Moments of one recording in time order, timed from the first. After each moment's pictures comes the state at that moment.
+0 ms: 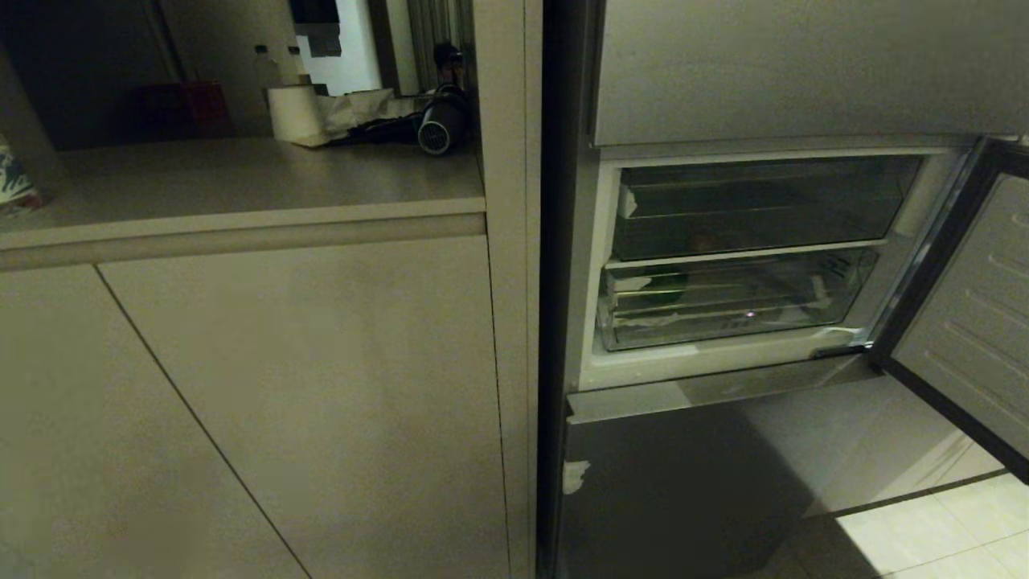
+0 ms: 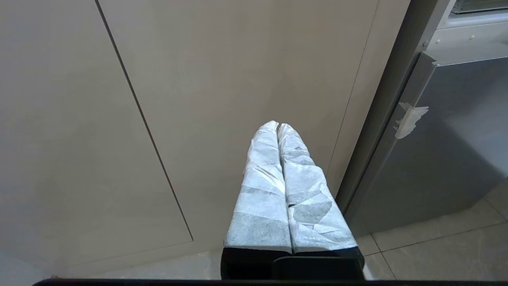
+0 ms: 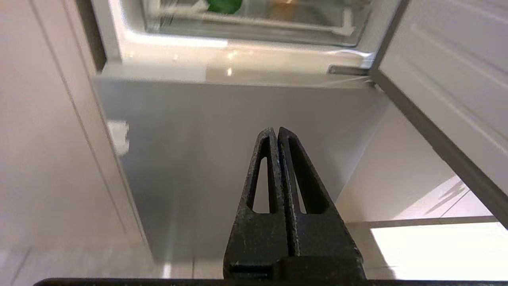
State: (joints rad) left arm 0.00 0.00 -0.03 0.06 0.00 0.00; right arm 0.00 0.02 0.00 -0.07 0.01 -0.10
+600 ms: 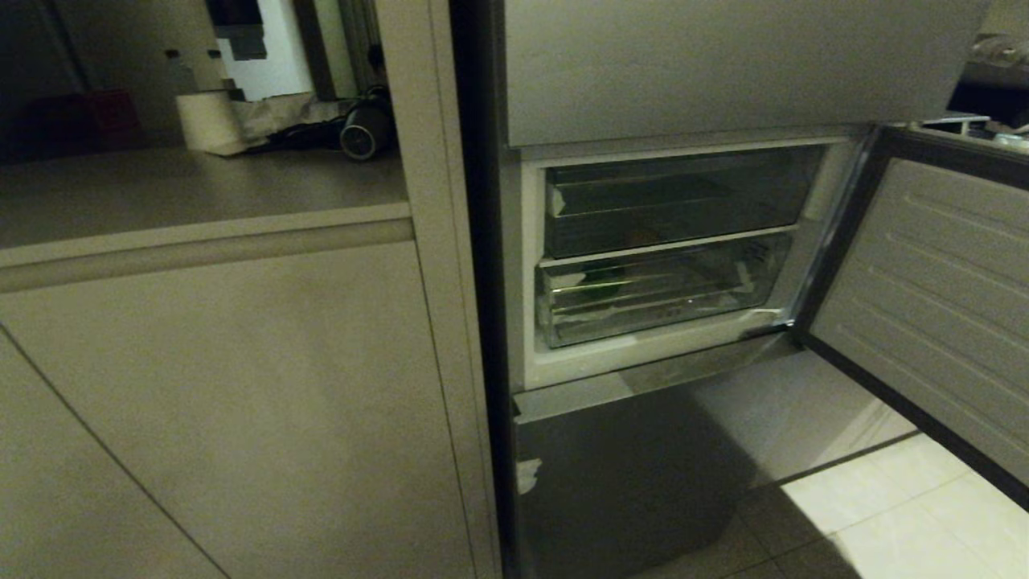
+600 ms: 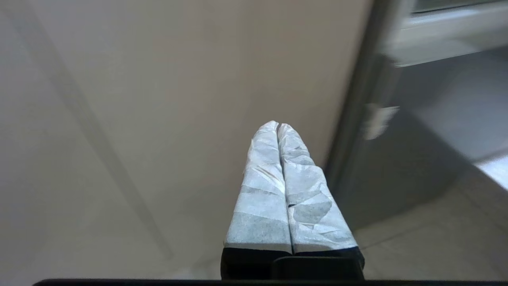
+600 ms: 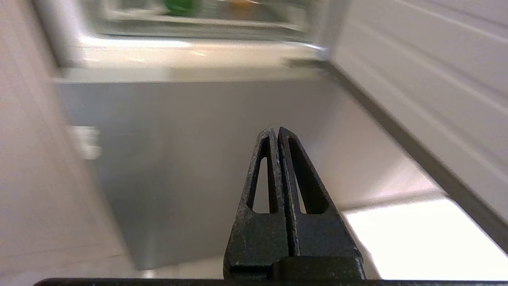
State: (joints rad) left arm 0.00 0.00 -0.03 0.06 0.00 0.00; right arm 0.00 0.00 0.00 -0.07 0.01 -0.09
